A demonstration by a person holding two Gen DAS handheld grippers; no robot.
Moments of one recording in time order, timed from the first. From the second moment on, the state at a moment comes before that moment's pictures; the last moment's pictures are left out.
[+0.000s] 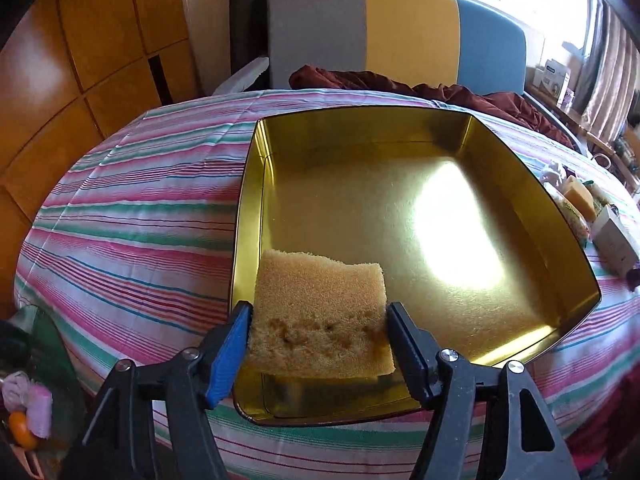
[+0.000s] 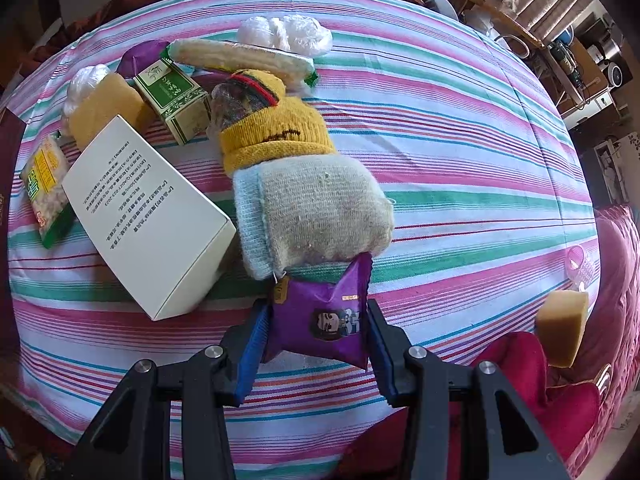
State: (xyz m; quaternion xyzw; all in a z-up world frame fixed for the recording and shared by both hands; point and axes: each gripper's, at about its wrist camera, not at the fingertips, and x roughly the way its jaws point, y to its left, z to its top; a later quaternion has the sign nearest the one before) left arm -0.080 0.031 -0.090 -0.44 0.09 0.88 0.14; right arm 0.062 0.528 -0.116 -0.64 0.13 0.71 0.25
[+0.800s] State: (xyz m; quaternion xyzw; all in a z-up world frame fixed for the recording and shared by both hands) left arm -0.068 0.006 -0.071 -0.41 0.04 0.90 0.12; right arm 0.092 0.469 -0.092 -0.64 0.13 0.73 0.20
